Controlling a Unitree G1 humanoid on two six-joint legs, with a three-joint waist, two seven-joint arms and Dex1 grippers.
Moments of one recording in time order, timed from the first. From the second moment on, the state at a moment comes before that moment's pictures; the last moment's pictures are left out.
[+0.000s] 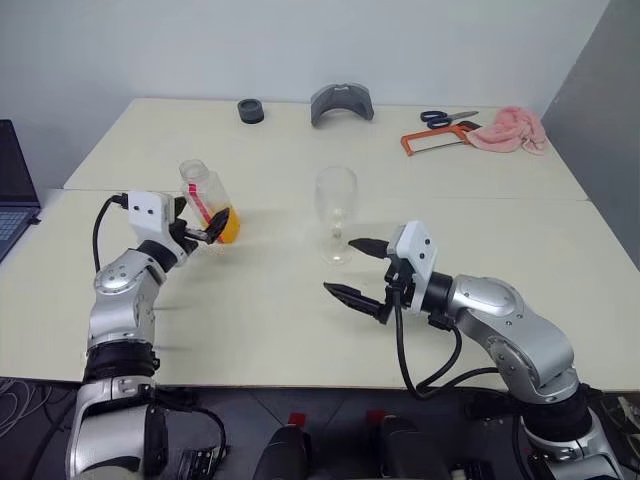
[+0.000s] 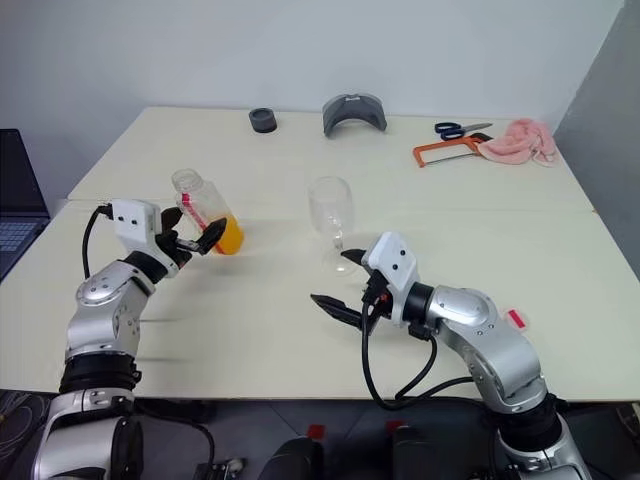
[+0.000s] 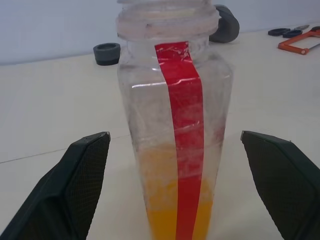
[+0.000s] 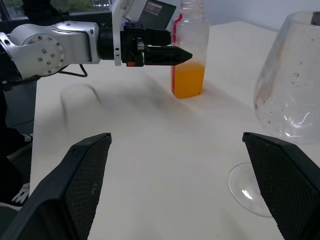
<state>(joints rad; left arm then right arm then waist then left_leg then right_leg) -0.55 0.55 0.27 0.50 -0.28 0.05 -0.60 -0.38 -0.37 0.21 -0.54 0.38 0.70 0.63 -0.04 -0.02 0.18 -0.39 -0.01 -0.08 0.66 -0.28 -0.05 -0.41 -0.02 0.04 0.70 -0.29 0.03</state>
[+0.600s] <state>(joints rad) -0.69 0.55 0.26 0.72 -0.25 -0.03 -0.64 -0.39 -0.35 0.21 -0.54 0.38 0.66 0.63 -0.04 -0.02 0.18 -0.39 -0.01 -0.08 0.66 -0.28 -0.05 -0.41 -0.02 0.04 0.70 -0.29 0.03</state>
